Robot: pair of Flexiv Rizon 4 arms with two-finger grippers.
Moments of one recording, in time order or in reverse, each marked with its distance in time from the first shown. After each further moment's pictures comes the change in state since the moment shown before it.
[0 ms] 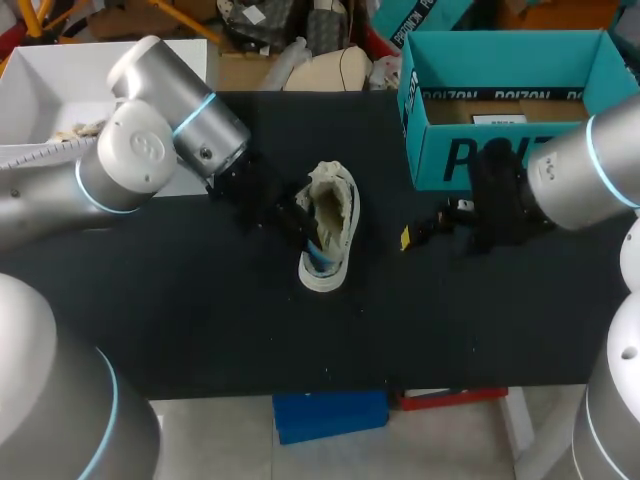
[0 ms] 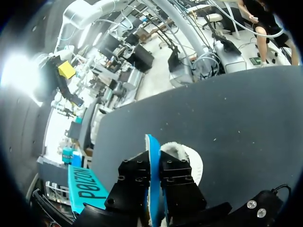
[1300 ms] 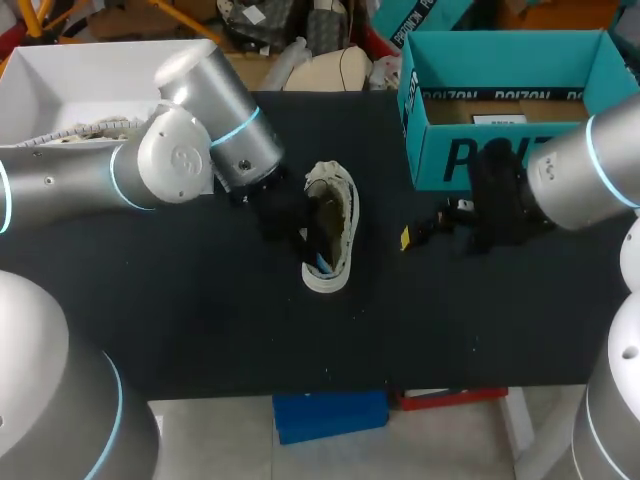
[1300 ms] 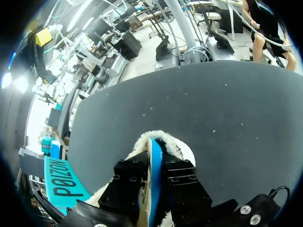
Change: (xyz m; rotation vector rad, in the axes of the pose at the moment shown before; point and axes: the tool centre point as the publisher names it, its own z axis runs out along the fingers) left arm 0.028 0.021 0.036 -0.090 0.238 -0.073; right arm 0.000 0.000 0.000 0.000 0.000 0.000
